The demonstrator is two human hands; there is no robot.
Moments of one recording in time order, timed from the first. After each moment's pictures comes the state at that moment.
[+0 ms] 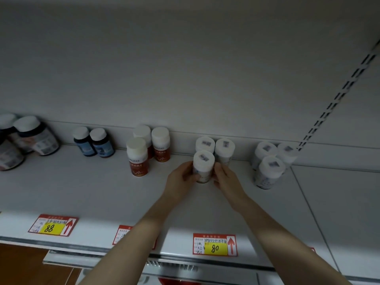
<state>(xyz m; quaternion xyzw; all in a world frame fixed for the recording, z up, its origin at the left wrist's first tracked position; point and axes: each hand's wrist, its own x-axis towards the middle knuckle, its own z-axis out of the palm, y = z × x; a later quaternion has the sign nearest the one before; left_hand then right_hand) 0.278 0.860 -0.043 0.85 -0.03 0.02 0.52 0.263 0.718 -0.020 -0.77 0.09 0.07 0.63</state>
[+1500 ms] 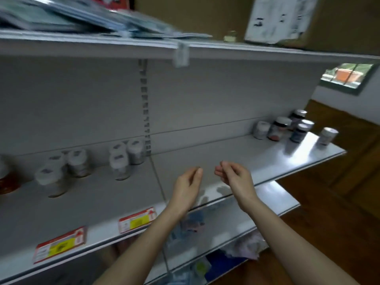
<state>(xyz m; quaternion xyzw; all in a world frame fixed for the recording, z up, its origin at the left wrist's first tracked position) 0.098 0.532 0.037 0.76 -0.26 -0.05 0.59 0.043 0.411 0.052 -0.69 0.23 -0.23 0.65</state>
